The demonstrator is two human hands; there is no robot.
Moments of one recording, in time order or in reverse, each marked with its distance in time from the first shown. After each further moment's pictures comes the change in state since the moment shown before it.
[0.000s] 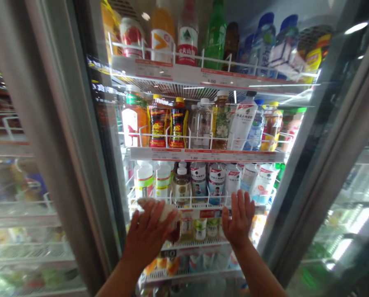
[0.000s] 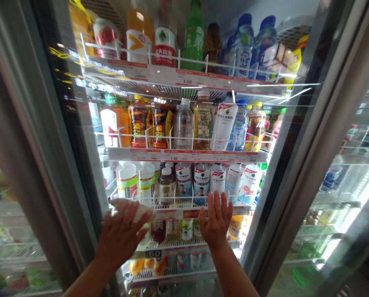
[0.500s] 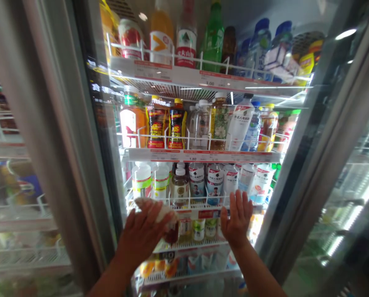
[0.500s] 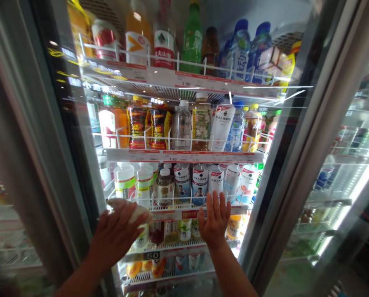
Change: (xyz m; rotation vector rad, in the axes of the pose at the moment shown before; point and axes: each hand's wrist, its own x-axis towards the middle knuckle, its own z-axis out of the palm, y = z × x) left_hand -0.004 -0.018 -0.001 -0.016 -0.005 0.086; right_hand -0.003 0.002 0.002 -0.019 -0.005 -0.008
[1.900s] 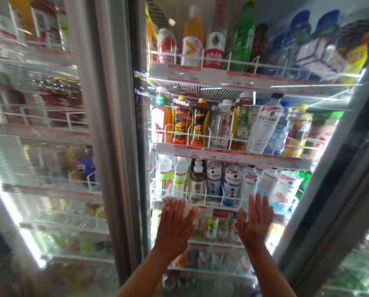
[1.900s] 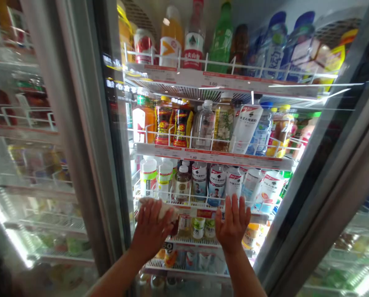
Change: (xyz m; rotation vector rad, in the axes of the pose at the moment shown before) left_hand 0.002 0.051 0.010 -0.050 0.046 -0.176; right_hand -0.004 0.005 -0.001 0.041 0.013 0.007
